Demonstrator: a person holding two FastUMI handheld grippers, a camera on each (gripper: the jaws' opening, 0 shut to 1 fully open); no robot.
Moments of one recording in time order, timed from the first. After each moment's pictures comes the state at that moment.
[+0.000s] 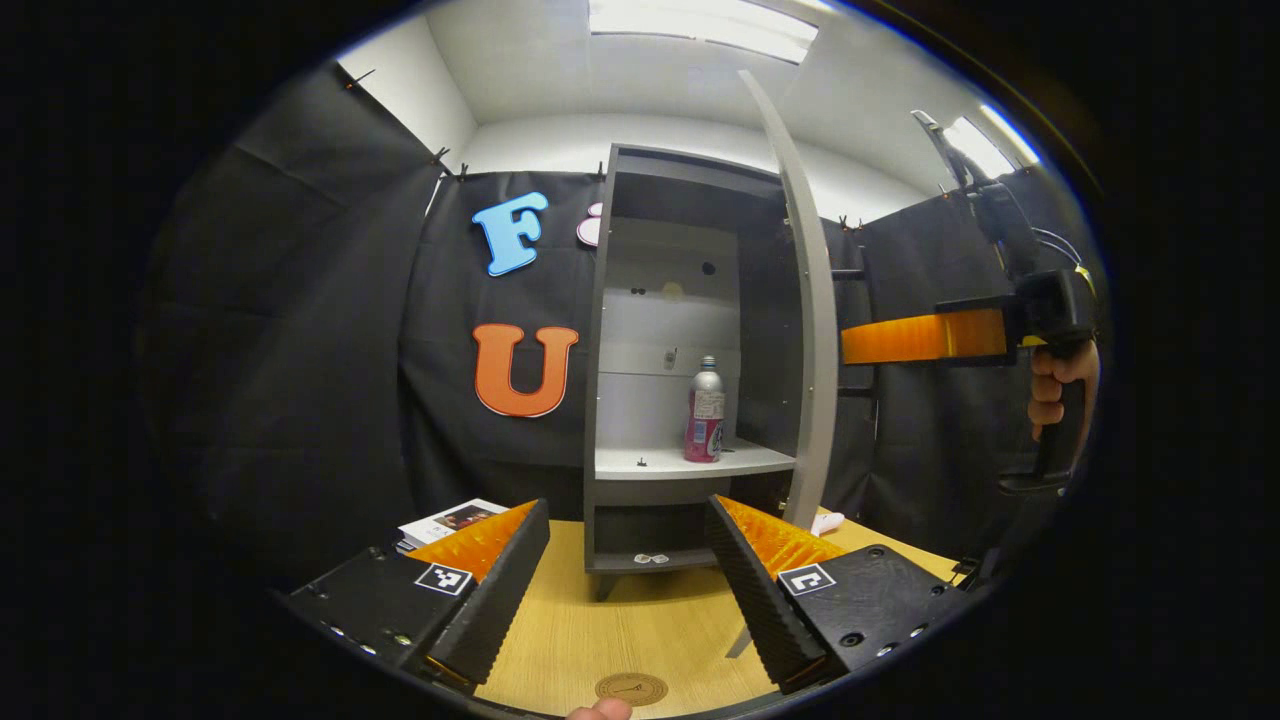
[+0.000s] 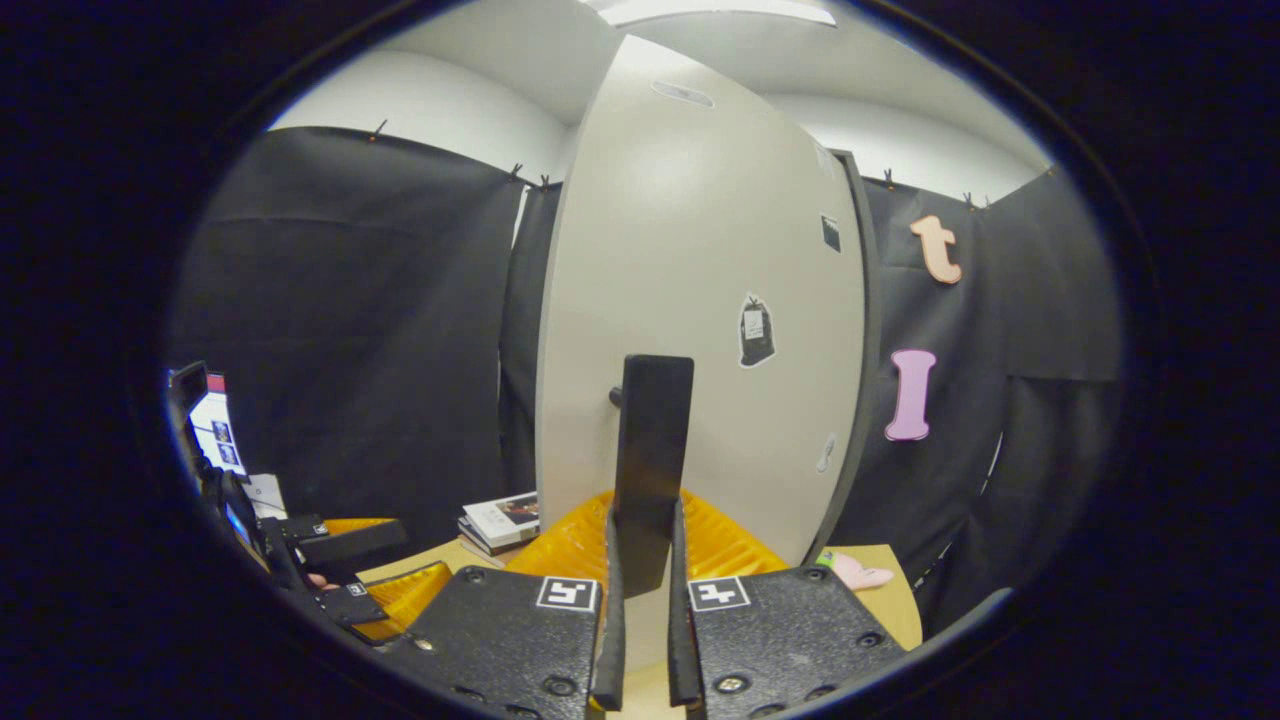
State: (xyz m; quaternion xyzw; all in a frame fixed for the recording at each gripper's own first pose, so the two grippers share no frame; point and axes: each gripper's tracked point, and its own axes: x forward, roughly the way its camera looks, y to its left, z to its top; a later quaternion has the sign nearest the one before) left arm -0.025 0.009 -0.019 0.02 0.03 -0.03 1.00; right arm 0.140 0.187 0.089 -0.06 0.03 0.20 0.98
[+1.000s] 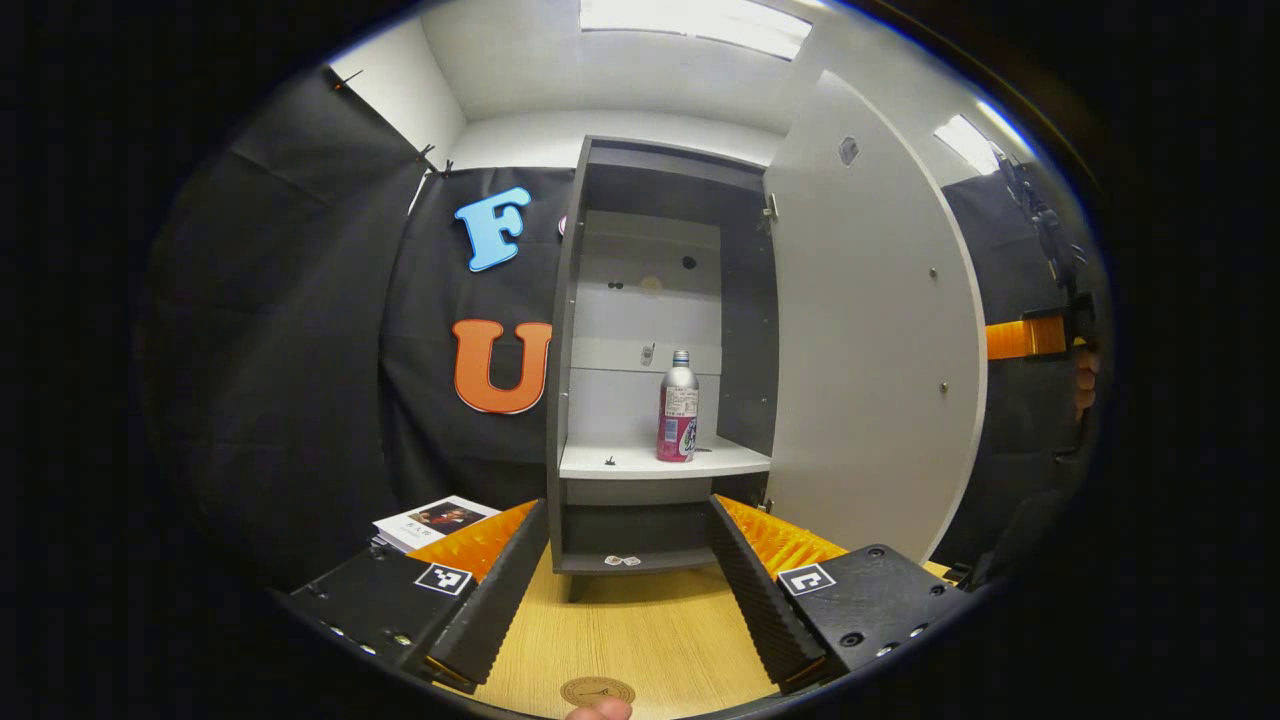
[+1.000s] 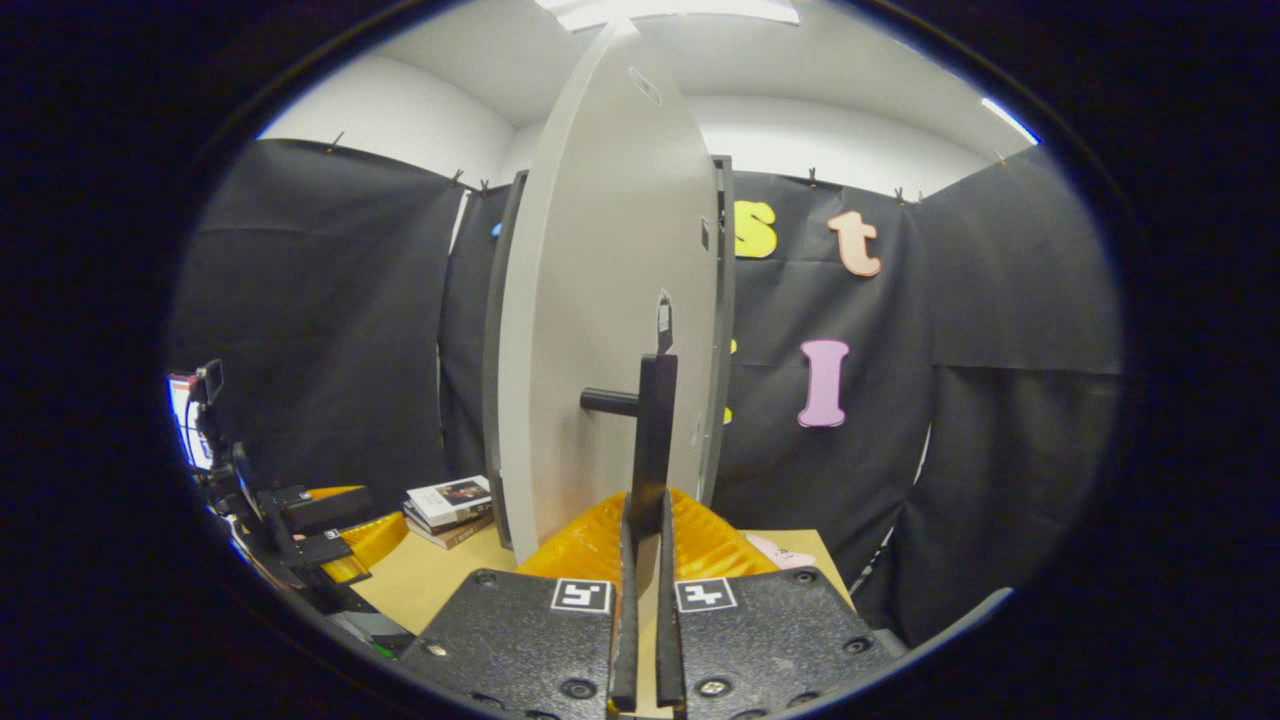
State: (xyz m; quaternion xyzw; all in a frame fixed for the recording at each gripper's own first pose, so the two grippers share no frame) left arm -0.012 -0.031 -0.029 0.02 0.03 -0.04 1.00; right arm 0.129 0.102 0.092 -0.04 0.03 0.12 0.99
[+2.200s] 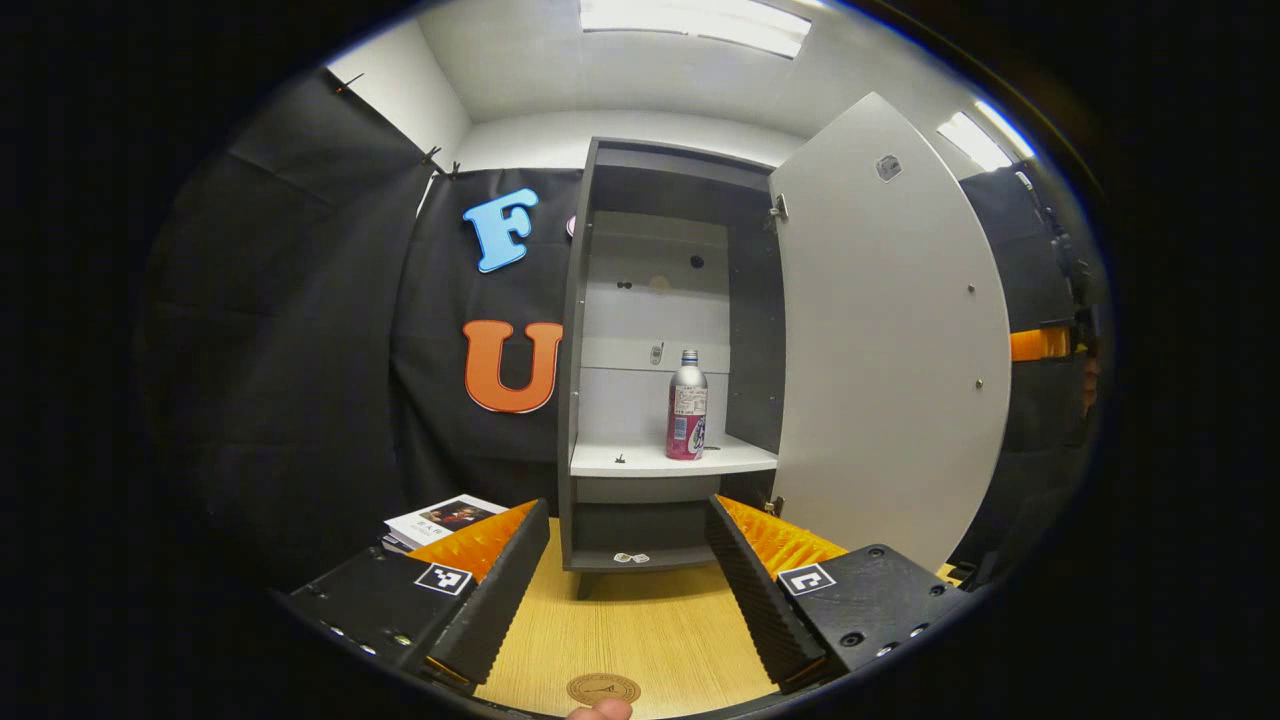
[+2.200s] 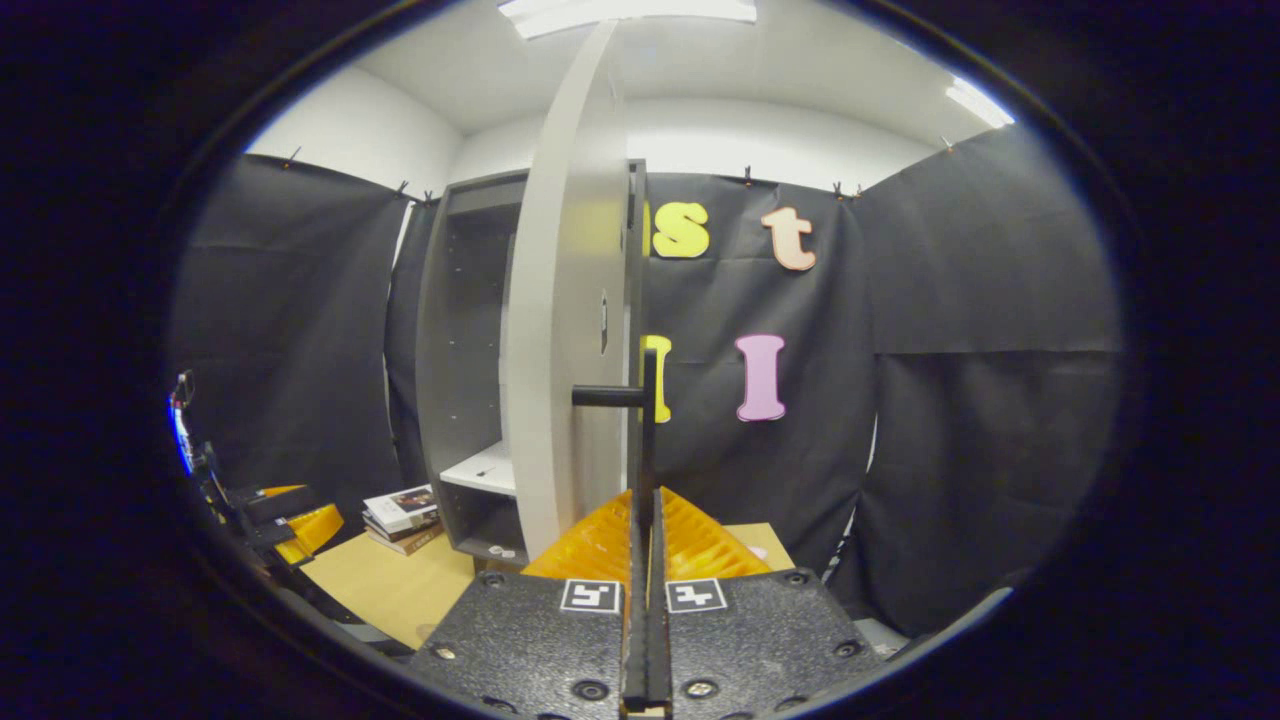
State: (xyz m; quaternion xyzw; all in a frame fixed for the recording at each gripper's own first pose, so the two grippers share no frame) left arm -0.017 -0.022 -0.030 0.02 0.03 -0.03 1.00; right arm 0.121 0.029 0.094 -0.01 0.02 0.05 1.00
